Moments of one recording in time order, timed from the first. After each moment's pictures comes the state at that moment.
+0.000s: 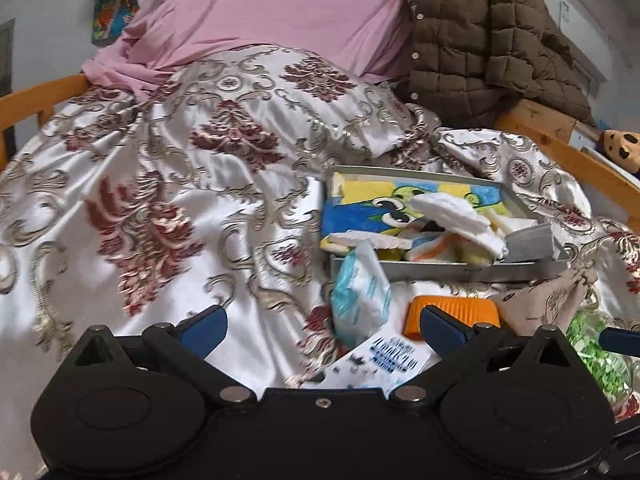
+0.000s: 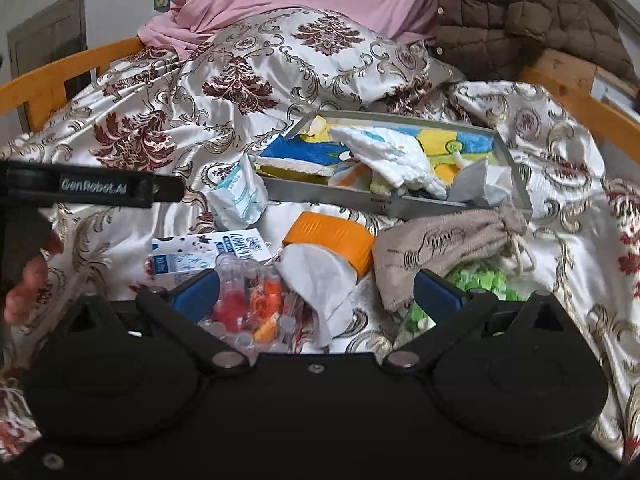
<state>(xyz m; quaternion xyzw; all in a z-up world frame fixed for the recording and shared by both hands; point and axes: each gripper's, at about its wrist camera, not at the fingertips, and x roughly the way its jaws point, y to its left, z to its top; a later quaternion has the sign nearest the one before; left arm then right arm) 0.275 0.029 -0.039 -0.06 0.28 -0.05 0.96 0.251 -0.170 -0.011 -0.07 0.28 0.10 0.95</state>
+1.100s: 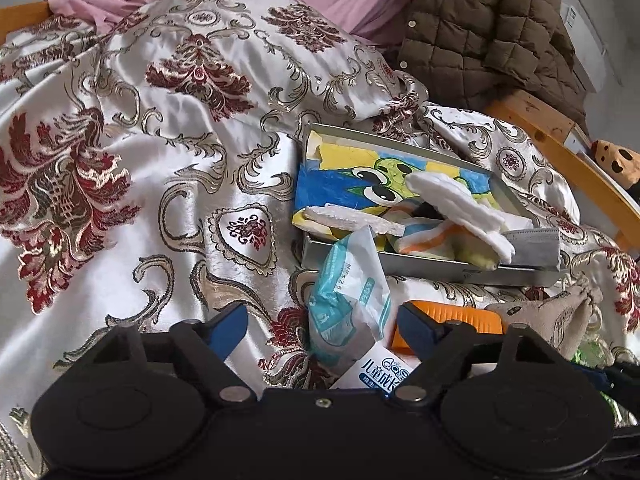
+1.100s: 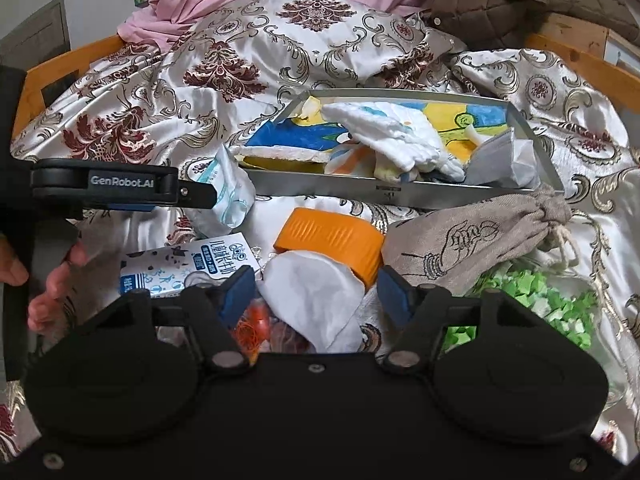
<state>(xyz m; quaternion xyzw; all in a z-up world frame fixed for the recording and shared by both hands) 0.347 0.041 -0.078 -0.13 0.34 -0.11 0.93 0.312 -0.163 -0.040 -0.03 0.31 0.09 0.94</state>
